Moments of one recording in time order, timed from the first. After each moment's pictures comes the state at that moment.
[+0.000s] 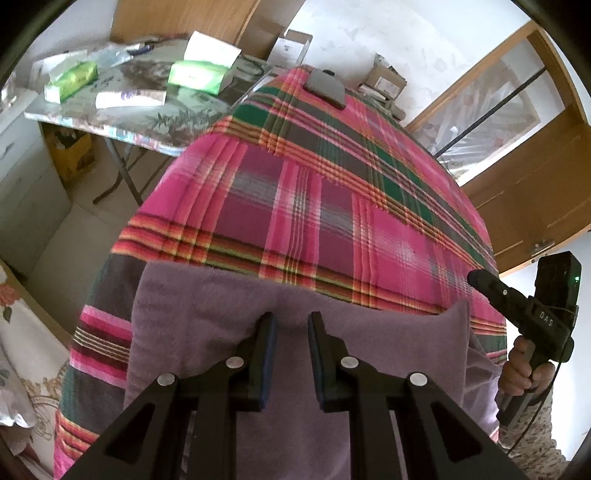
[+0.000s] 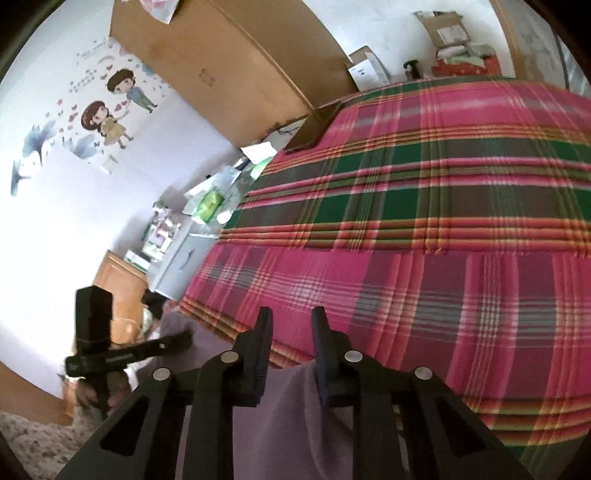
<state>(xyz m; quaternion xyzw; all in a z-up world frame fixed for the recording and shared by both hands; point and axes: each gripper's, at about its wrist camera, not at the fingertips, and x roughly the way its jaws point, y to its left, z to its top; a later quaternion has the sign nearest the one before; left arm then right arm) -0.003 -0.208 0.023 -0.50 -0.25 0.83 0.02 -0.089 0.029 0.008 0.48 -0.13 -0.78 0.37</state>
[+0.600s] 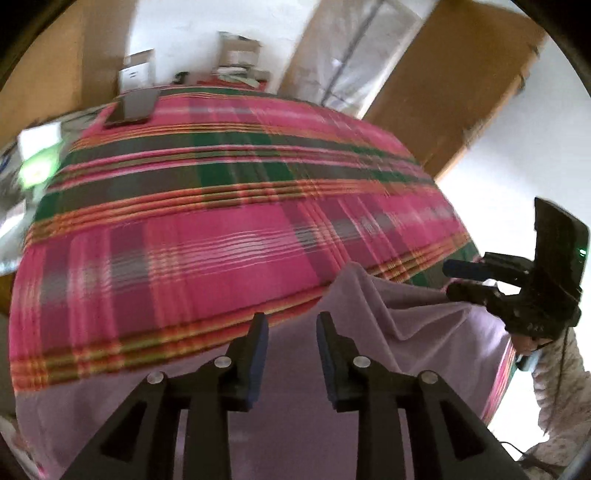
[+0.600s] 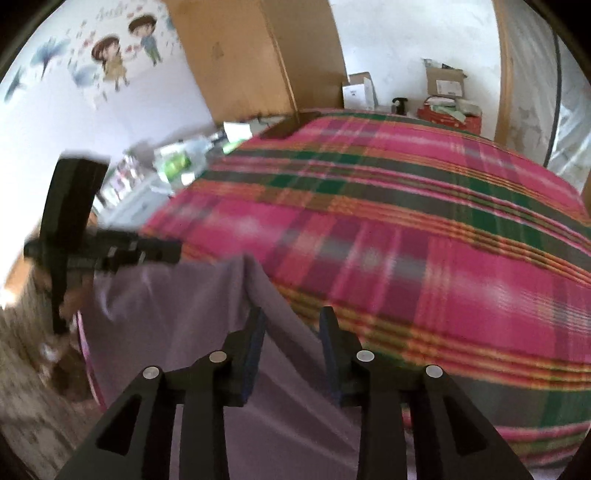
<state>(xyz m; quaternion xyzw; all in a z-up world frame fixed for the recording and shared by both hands) -0.057 -0.069 0.046 -0.50 -0.07 0.83 0.23 -0.010 0.096 0.027 0.44 0.05 -0.83 0.32</state>
